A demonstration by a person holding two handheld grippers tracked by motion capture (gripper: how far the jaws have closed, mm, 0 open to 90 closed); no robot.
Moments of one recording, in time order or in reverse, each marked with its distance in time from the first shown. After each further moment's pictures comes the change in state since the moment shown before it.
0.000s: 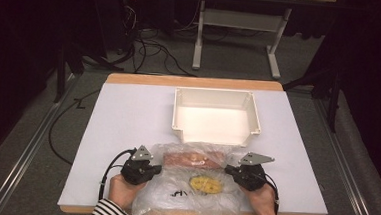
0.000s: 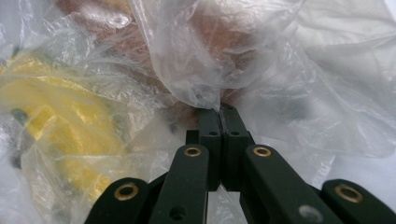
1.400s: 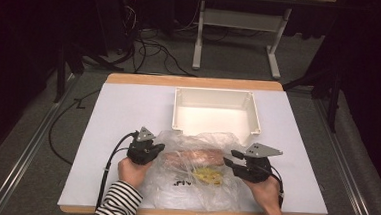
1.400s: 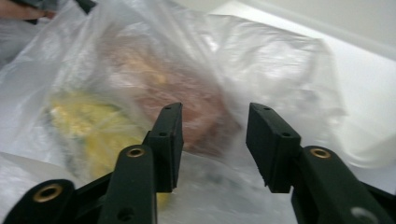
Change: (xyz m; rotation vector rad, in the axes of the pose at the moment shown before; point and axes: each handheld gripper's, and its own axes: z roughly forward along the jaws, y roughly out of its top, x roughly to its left) left arm 0.027 0.035 0.023 -0.092 0.150 -0.073; right arm -0.002 0.030 -0.022 -0.099 -0.036 -0.051
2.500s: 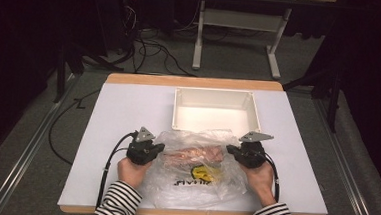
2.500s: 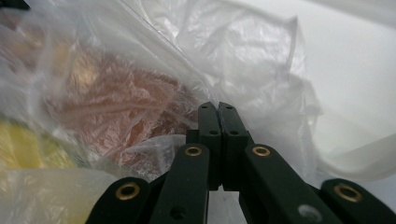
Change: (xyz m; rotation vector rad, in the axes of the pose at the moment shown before) left arm 0.001 0.000 -0.002 -0.013 -0.011 0.014; right arm -0.030 0.009 0.037 0.101 -0.049 0.082
